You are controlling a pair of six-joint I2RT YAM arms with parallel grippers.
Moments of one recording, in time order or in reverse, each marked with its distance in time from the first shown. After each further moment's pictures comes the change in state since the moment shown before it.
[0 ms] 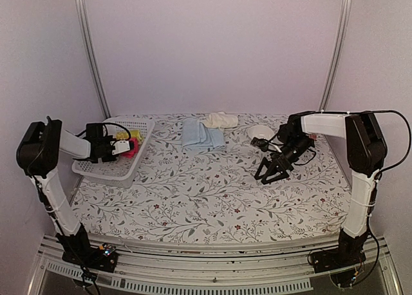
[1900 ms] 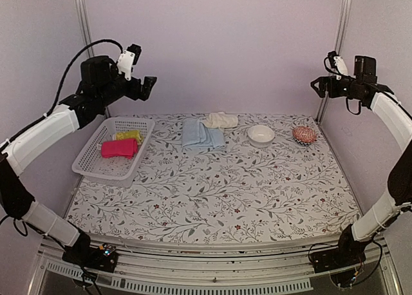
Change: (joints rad) left arm -0.465 -0.434 0.438 -0.340 -0.101 -1.209; right arm -0.449 -0.463 0.083 0.947 0.701 0.886
